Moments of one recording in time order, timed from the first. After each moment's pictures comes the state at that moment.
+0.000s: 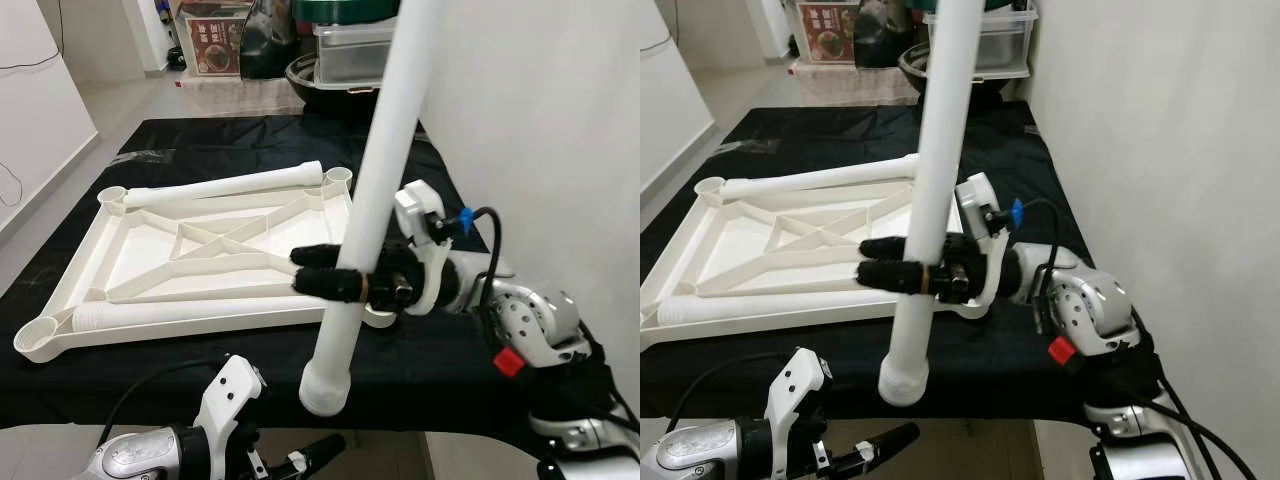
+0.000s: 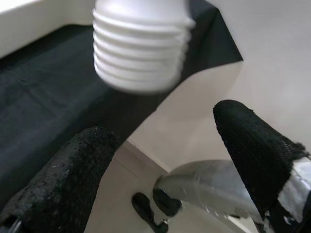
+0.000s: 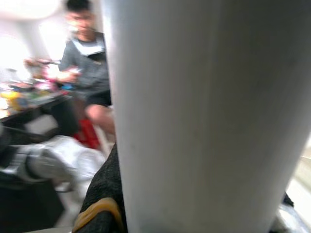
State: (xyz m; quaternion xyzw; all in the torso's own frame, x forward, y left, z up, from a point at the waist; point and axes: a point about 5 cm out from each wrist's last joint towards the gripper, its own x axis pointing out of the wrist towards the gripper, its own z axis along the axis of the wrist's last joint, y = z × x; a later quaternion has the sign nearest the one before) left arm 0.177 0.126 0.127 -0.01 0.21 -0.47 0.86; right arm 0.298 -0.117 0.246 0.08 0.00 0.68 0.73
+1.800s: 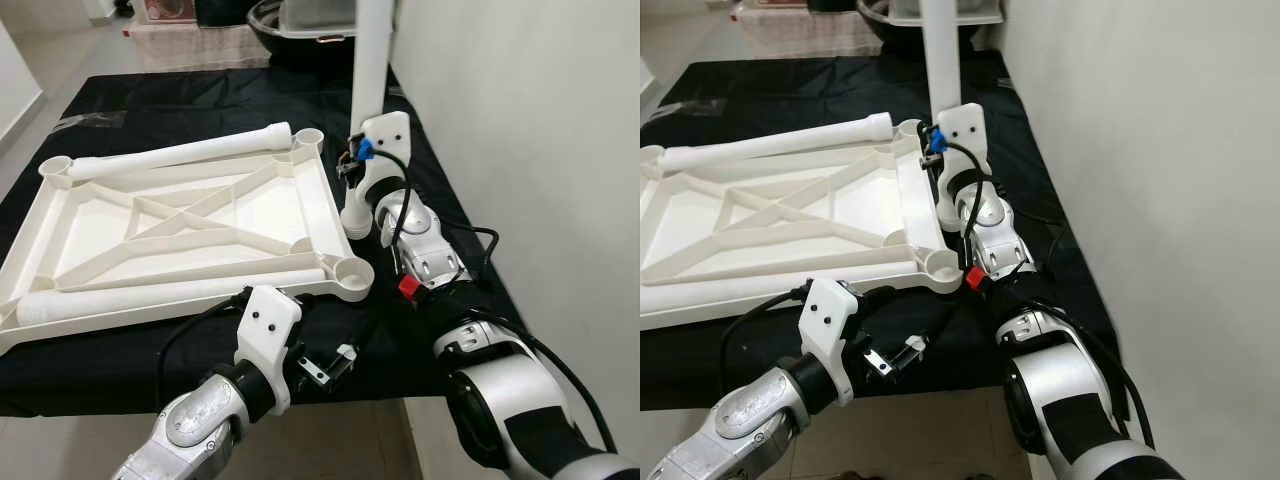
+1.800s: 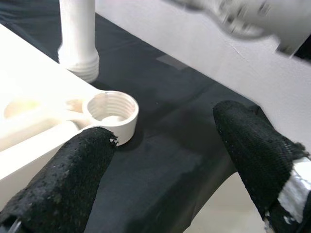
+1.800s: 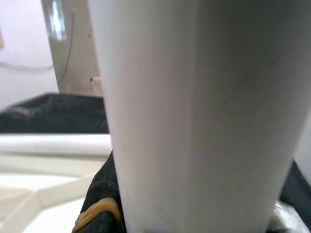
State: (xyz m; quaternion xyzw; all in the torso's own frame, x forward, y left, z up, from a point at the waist) left arm 0.204 0.078 0.173 -0.03 0.04 -0.34 0.94; right arm 0.396 -0.079 0.260 0.00 -0.15 0.15 0.98
